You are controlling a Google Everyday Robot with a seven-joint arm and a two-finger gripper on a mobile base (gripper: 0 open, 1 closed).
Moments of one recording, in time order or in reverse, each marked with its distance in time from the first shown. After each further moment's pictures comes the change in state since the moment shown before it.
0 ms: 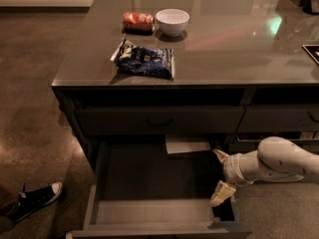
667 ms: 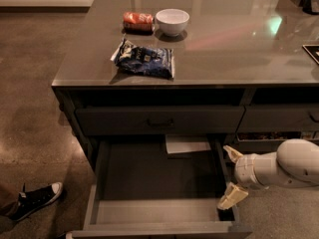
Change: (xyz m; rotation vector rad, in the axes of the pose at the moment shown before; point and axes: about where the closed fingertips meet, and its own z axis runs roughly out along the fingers) arm -0.020 0.018 -0.071 0.106 0.028 -0.006
